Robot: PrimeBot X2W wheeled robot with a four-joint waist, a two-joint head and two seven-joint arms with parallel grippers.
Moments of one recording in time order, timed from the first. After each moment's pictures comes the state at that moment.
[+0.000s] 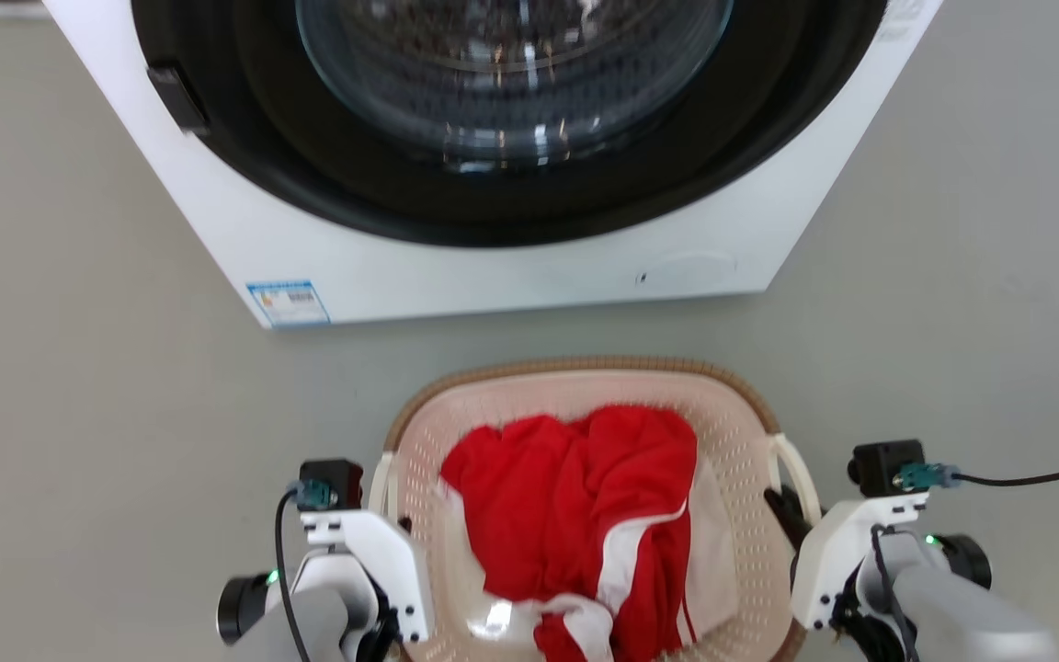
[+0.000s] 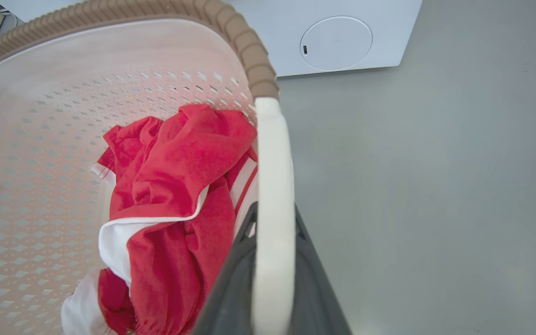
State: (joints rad) left arm -0.62 0.03 -0.85 1.25 -0.97 -0.01 -0.13; right arm -0.63 -0.29 1.16 1.00 1.25 0.12 -0.17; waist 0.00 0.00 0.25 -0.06
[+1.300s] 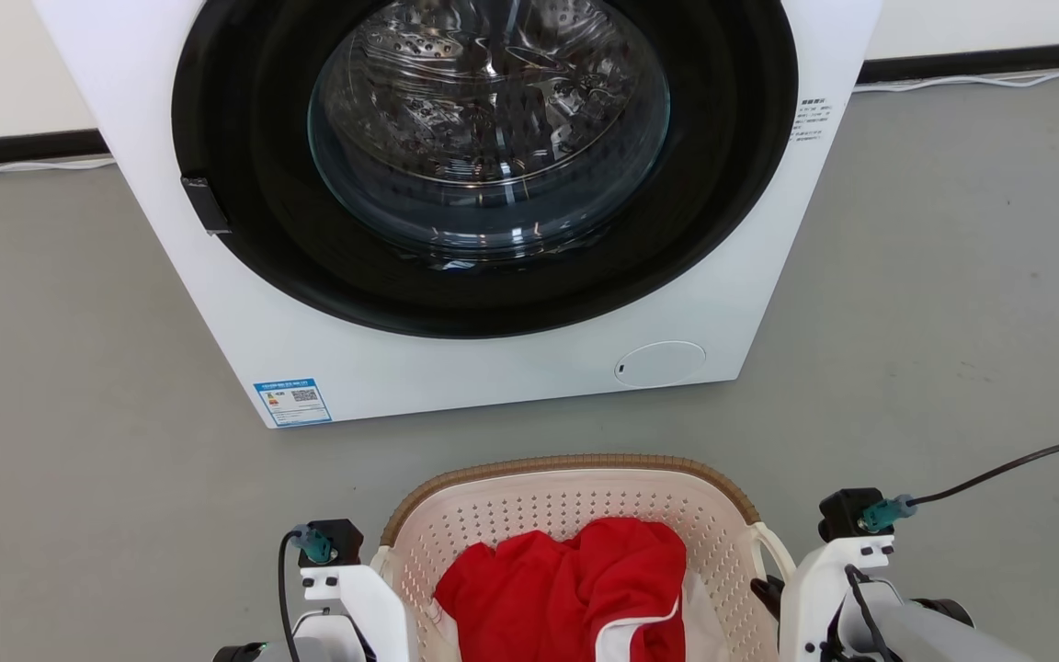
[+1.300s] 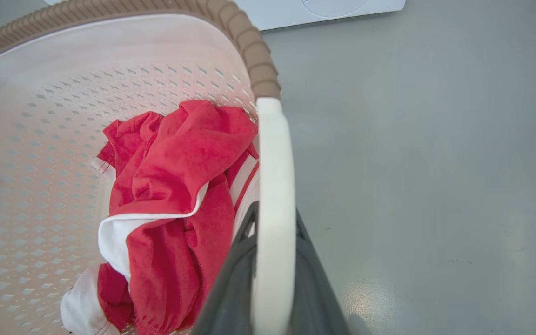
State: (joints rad) left arm -0.55 0.04 -0.88 1.30 -1.01 -0.06 0.08; right arm -0.60 -0.25 1.26 1.04 1.38 0.12 0.06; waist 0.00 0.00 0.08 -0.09
